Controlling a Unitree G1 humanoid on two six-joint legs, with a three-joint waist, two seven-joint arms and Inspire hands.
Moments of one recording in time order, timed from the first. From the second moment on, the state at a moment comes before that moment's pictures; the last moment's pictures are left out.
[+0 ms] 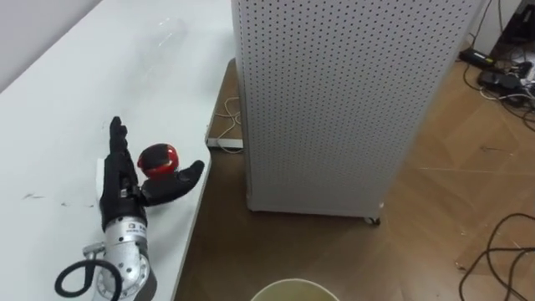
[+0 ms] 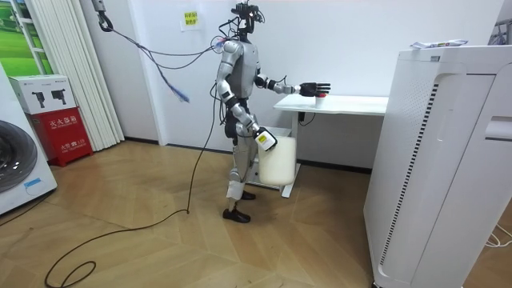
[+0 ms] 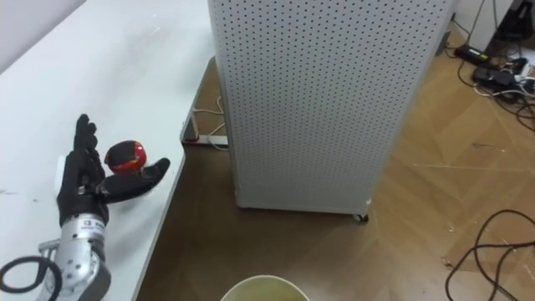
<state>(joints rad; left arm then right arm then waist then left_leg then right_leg) -0.32 0.30 -0.16 0.50 -0.30 -0.29 0.46 0.16 -0.32 0.26 0.60 0.17 -0.11 0.12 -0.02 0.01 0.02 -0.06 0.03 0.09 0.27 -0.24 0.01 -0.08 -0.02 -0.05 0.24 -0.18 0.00</state>
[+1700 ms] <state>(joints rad) -0.36 0.34 -0.17 0.71 -0.45 -0.29 0.41 0.12 -0.35 0.36 0.63 0.18 -0.08 0.09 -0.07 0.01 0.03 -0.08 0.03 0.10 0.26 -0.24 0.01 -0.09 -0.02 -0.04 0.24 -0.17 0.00</state>
